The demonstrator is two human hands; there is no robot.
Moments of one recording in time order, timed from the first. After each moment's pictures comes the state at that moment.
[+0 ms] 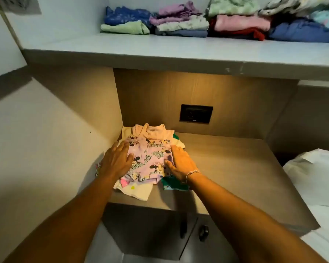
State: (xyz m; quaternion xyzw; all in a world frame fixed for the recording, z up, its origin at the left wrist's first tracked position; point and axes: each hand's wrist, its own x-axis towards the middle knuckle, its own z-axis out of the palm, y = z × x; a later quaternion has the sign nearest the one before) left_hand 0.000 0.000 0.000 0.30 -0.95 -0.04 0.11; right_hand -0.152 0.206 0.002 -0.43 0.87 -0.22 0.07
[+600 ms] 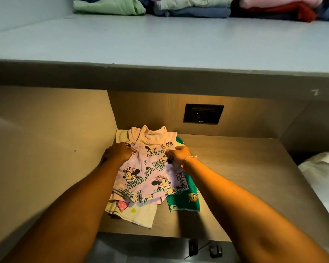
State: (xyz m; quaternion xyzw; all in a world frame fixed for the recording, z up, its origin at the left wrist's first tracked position) left_hand -0.108 -0.074 -0.003 0.46 -0.87 -0.18 -0.06; right_hand -0.234 0.114 -0.019 -0.06 0.80 -0.51 0.31
